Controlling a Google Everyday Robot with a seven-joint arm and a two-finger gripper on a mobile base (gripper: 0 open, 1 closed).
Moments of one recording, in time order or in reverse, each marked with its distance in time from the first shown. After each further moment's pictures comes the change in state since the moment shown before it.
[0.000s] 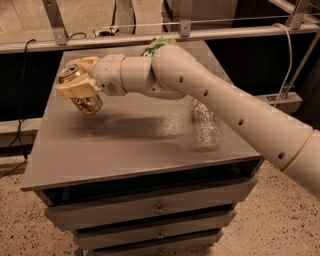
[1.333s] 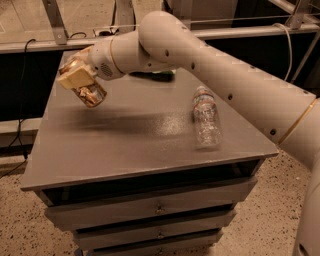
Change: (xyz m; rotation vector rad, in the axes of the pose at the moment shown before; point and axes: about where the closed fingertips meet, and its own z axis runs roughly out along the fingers) arm -0.003 -0.020 0.006 -0.009 0.230 0.057
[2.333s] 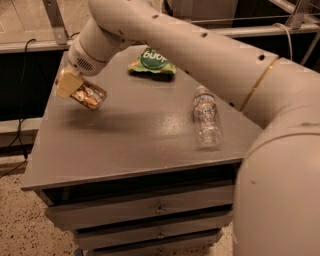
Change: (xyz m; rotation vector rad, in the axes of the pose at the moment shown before) arm 0.026 0.009 0.027 -0.047 0.423 -0.006
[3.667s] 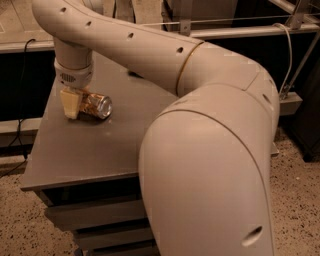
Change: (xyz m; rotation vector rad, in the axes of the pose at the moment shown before) arm 0.055 0.000 0.048 -0.004 0.511 0.046
